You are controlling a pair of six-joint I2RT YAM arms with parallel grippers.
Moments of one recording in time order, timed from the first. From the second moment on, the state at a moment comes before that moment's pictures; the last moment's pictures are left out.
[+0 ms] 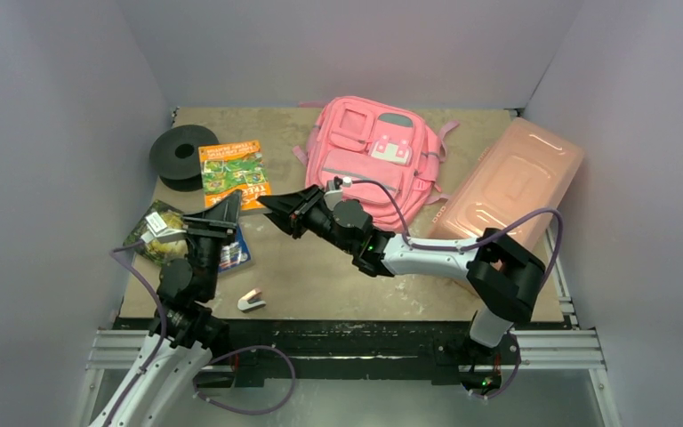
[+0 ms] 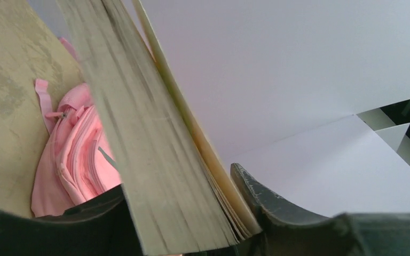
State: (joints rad) left arm -0.41 0.26 0.33 0.16 -0.36 -1.21; right arm 1.07 1.68 1.01 0.74 0.10 1.81
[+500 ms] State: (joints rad) left arm -0.41 0.10 0.48 -0.39 -0.35 -0.87; right arm 1.08 1.41 1.01 0.29 0.18 0.88
